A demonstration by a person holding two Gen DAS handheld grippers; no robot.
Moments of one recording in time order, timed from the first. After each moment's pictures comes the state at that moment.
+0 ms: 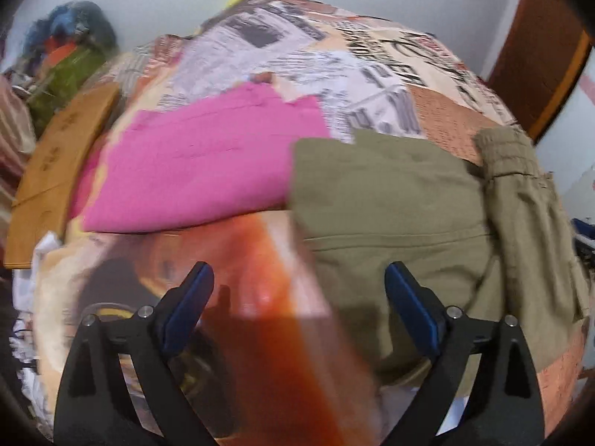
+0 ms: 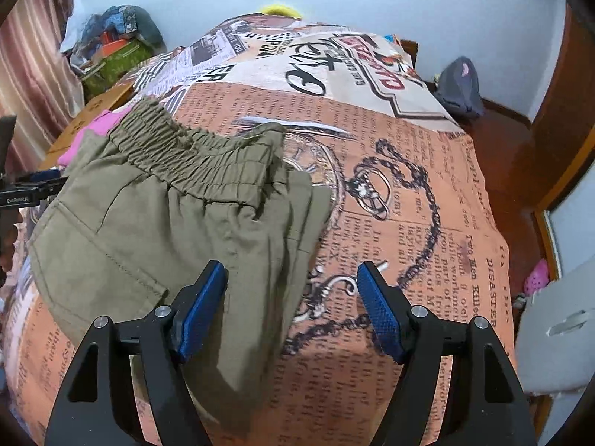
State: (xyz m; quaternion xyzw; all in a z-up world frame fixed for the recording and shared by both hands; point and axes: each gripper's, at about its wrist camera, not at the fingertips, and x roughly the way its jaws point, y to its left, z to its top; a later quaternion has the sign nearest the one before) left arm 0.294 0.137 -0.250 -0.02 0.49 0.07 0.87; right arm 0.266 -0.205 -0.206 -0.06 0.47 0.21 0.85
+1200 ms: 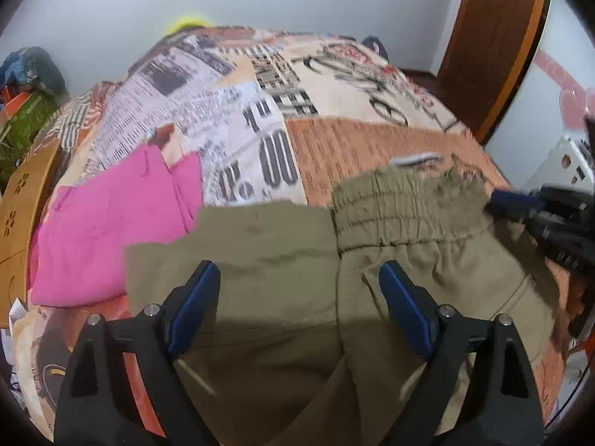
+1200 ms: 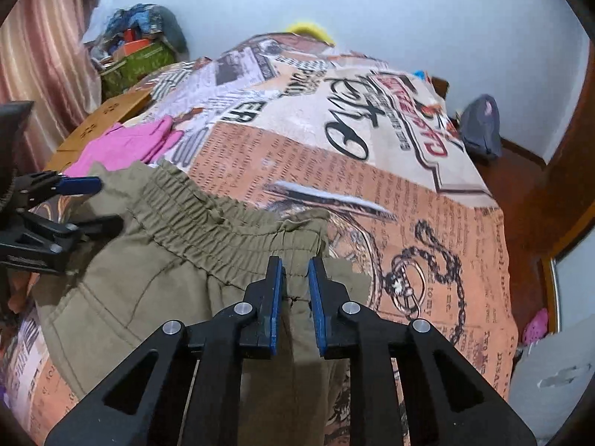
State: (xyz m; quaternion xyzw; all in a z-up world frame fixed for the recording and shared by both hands) left arm 0.344 0.046 -0.232 -0.01 0.46 -0.04 0.89; right arm 0.311 -0.148 -0.195 -0.09 0.44 0.26 0.85
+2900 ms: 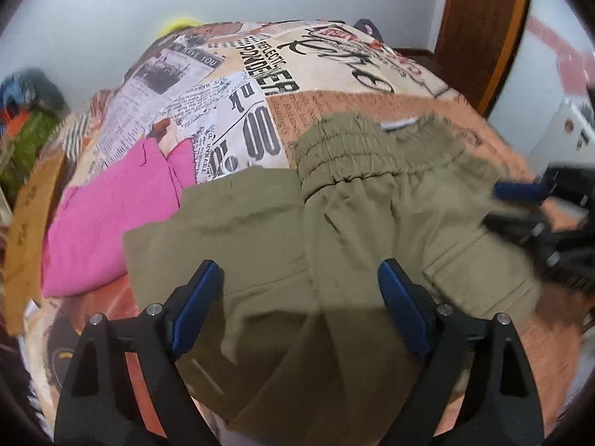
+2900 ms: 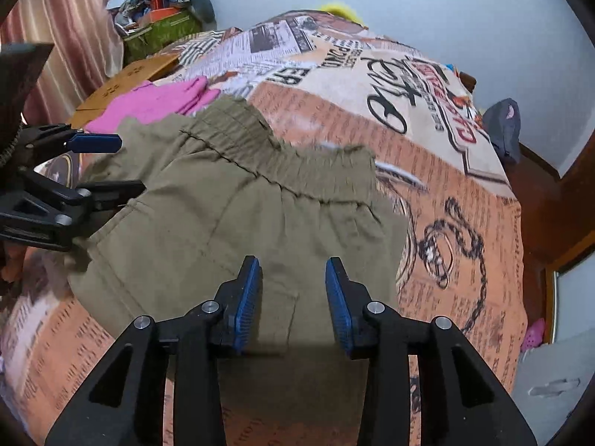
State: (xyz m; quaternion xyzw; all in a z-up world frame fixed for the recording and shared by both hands) left arm 0.320 0.019 -0.244 0.05 0.48 -0.05 0.88; right arm 0.273 -0.135 -0.204 -0.15 0.45 0.28 0.83
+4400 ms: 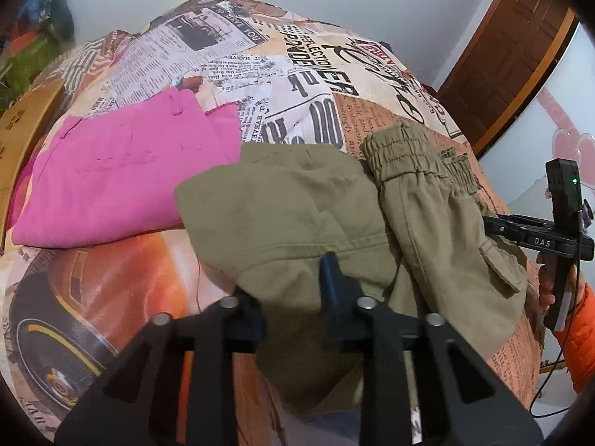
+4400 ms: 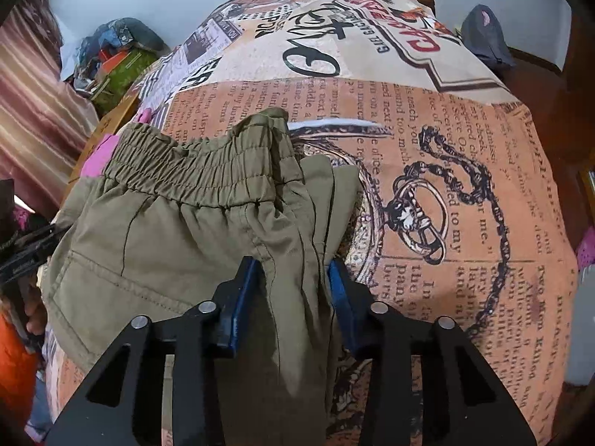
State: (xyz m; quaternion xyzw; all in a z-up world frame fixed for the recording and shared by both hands) left arm 0.315 0.107 -0.253 -0.11 0.48 -0.07 0.87; right arm 0.333 -0.179 -0.236 0.01 0.53 0.26 0.80
